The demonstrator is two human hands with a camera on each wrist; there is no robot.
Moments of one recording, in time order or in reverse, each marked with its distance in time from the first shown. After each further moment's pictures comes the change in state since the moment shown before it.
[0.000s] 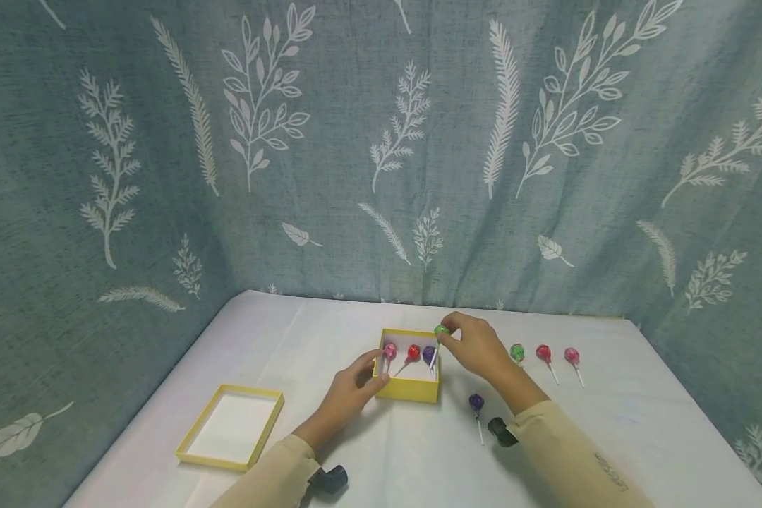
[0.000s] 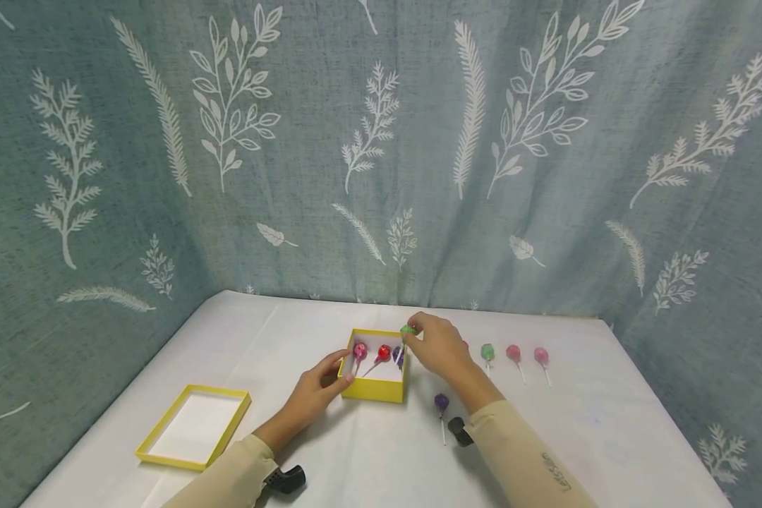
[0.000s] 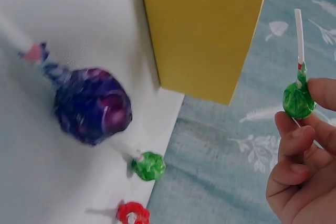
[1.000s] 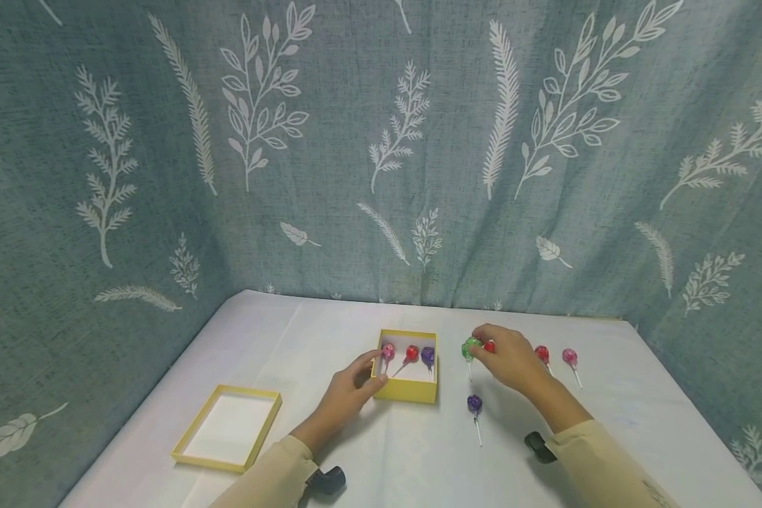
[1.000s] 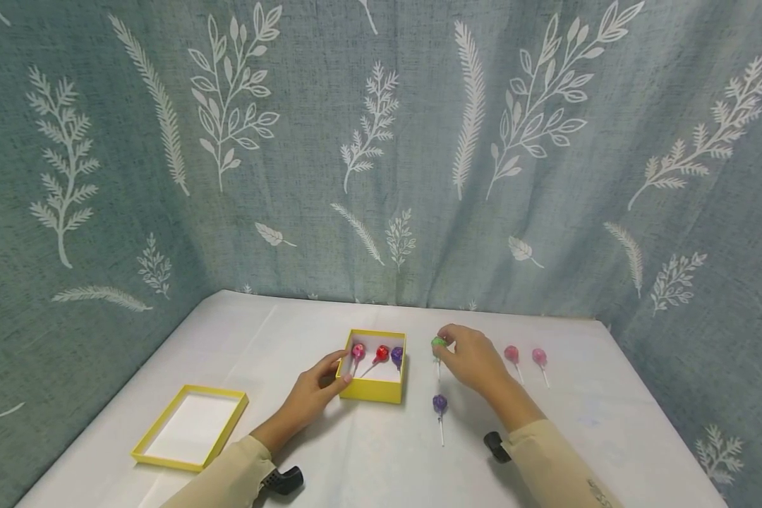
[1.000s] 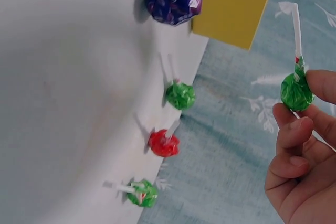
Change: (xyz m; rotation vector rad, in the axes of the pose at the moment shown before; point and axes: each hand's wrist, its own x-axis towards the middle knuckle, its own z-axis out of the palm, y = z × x) left_hand 0.000 -0.002 0.001 -0.001 0.005 -0.001; right_hand -0.027 0.040 -0.024 -0.056 -0.007 -0.017
